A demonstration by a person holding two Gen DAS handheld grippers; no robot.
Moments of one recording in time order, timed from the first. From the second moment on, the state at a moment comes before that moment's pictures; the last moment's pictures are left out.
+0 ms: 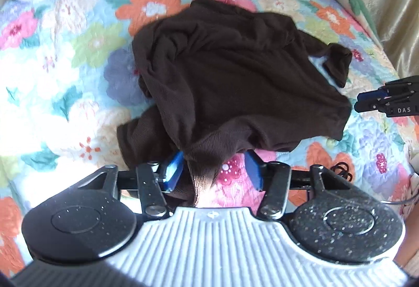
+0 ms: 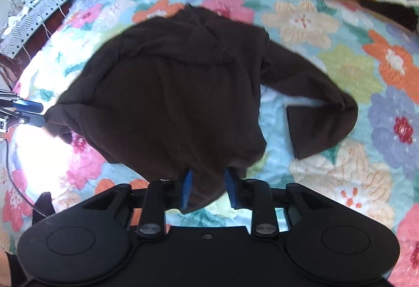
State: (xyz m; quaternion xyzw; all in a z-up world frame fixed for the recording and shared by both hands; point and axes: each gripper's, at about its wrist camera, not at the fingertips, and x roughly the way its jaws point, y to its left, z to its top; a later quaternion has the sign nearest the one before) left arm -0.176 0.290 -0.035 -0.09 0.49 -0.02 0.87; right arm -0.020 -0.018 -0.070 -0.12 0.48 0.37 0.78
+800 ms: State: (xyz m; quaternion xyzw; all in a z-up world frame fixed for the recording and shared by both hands) left arm -0.080 0.312 -0.017 0.05 0.45 -0.01 0.89; right arm 0.005 0.080 -0.017 -0.13 0.40 0.47 0.78
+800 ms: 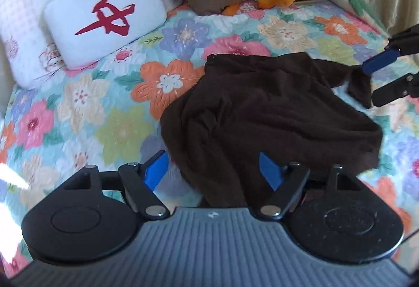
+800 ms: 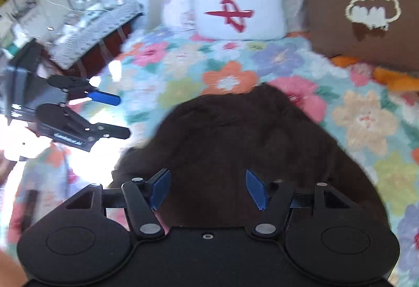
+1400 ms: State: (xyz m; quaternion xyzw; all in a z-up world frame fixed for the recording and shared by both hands) left arm -0.002 0.323 -0.084 0.09 0.38 -0.03 0.92; right arm 0.078 0.179 -0.138 -0.32 0.32 0.39 0.80
